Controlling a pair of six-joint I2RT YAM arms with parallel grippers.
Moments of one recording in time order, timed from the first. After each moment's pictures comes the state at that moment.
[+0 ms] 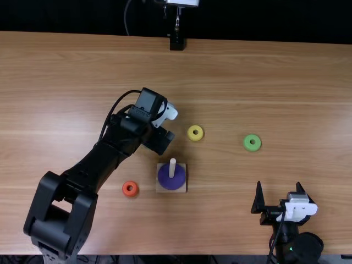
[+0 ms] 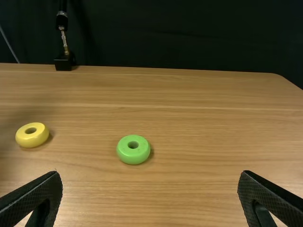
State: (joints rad) left arm -0.45 1.98 1.42 -0.57 0.00 0.13; right arm -0.06 0.02 0.07 -0.18 -0.02 -0.09
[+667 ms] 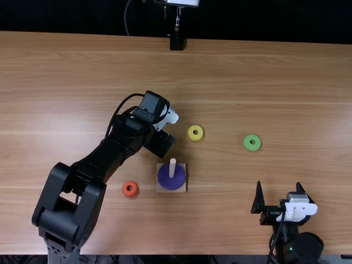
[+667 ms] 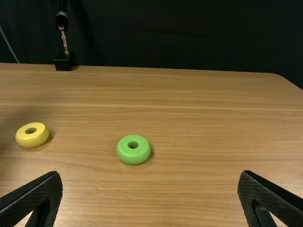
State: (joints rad) left arm -0.46 2.05 1.43 -0.57 0.01 0.13; right arm -0.06 0.02 0.07 -0.18 -0.02 -0.09
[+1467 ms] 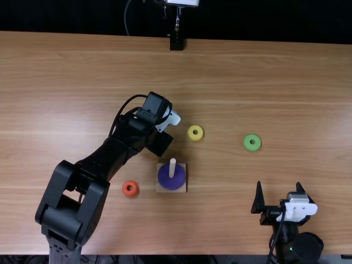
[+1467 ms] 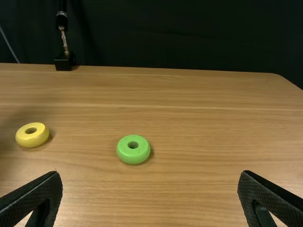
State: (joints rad) left arm -0.47 2.07 1.44 -0.57 0.00 0.13; right arm -0.06 0.02 0.07 -0.18 -0.02 -0.09
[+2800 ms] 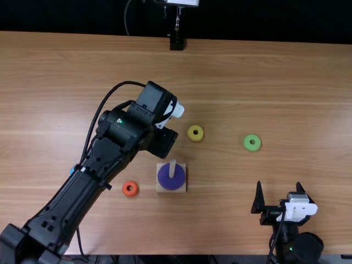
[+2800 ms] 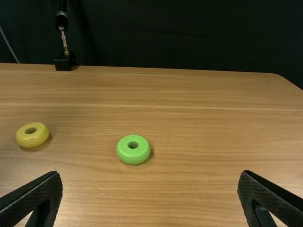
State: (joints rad) left arm -0.55 1.74 1.69 -1.07 -0.01 -0.07; right arm -0.06 0.02 0.07 -0.18 -0.02 -0.09
